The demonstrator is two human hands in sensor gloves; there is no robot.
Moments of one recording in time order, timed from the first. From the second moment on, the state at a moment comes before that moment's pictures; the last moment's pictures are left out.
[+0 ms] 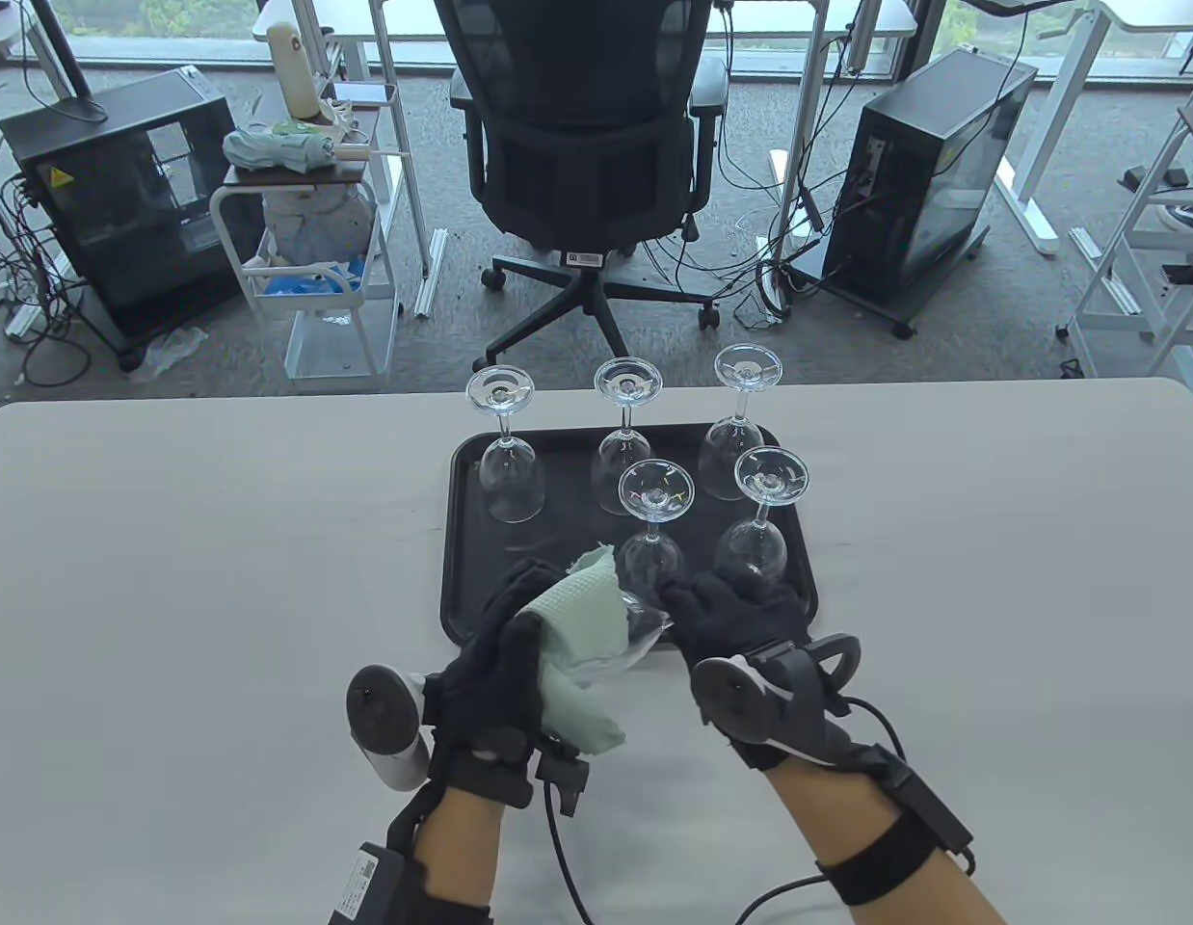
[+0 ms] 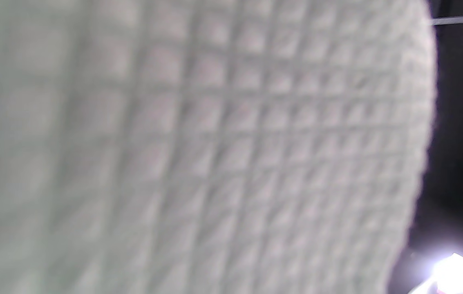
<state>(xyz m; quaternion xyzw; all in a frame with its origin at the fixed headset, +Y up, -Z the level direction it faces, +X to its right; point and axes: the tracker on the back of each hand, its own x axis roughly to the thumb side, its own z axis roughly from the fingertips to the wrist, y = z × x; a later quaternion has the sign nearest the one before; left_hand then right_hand) -0.149 -0.703 -0.313 0.13 -0.21 0.67 0.70 0.087 -0.646 -0.307 0.18 -0.26 0.95 0.07</state>
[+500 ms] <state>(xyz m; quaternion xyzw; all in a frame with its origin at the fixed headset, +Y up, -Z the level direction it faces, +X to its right) -0.148 -0.698 -0.307 0.20 -0.18 0.65 0.71 0.175 -0.689 -0.320 0.29 -0.25 0.82 0.43</state>
